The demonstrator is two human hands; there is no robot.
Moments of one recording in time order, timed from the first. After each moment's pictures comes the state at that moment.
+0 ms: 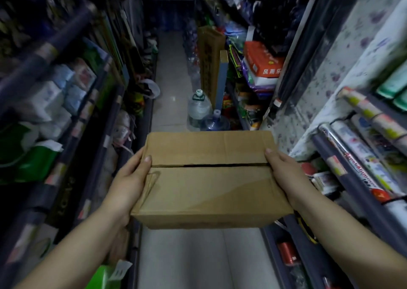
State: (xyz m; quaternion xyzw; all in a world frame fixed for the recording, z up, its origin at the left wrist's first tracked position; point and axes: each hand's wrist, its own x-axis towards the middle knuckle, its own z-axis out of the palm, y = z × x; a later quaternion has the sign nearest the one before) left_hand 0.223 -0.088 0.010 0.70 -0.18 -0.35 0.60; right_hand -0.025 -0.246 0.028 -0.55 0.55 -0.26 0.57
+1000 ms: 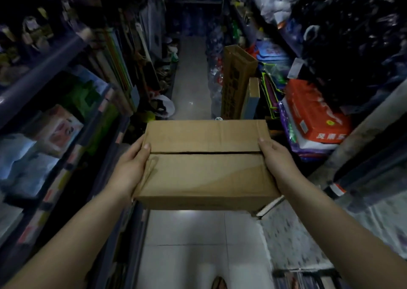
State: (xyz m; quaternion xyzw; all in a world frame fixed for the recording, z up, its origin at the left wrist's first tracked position) left_hand 0.456 -0.410 0.003 0.72 -0.17 -0.30 0.60; right_hand 0.223 -0.593 0.023 -0.59 0.52 -0.26 0.57
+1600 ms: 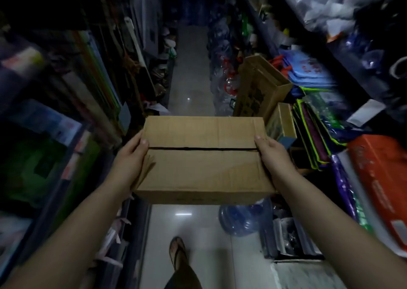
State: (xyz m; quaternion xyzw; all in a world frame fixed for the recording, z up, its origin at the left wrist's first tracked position) left_hand 0.728 -0.642 -0.051 0.73 -0.16 -0.31 0.59; right_hand 0.485 -0.825 -0.022 -0.58 0.52 -0.25 0.57
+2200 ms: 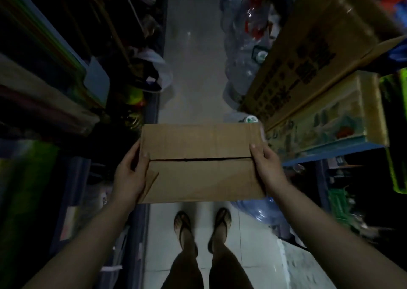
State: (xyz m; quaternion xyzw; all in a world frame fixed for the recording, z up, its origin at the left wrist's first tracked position) left_hand 0.835 -0.743 -0.254 0.82 -0.14 -0.29 0.47; right_hand 0.613 -0.936 -0.243 -0.58 0.58 -0.16 0.55
